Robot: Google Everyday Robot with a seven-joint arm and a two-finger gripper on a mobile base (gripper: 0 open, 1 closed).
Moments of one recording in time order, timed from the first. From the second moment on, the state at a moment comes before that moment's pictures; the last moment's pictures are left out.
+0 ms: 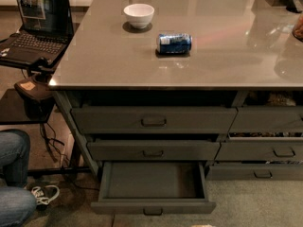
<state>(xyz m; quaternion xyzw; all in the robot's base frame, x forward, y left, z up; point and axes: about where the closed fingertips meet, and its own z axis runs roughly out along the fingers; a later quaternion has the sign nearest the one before) 0.363 -0.209 0.189 -0.63 0.67 0.00 0.38</state>
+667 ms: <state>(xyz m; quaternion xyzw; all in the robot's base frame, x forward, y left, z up) 0.363 -0.209 0.189 -0.63 0.67 0.00 0.38</state>
